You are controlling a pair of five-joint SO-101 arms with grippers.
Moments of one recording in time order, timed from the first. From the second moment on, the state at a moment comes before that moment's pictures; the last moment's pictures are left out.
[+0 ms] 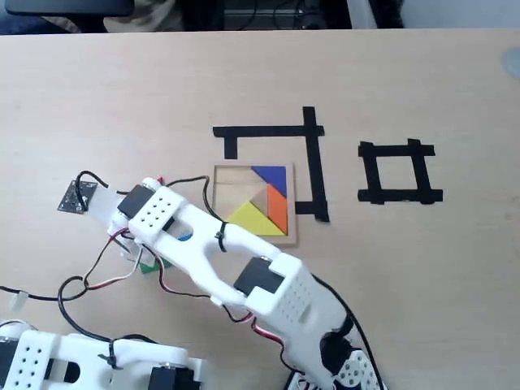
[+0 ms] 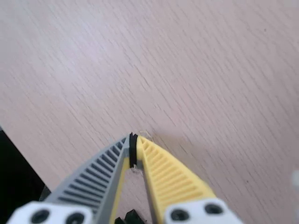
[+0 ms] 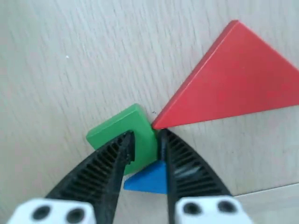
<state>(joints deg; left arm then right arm) -87.6 -69.3 83.5 65.0 -29.8 -56.0 38.3 -16.4 70.1 17.7</state>
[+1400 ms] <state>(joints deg) -87.6 -69.3 83.5 65.0 -29.8 -60.2 37.8 -26.7 89.4 24.0</state>
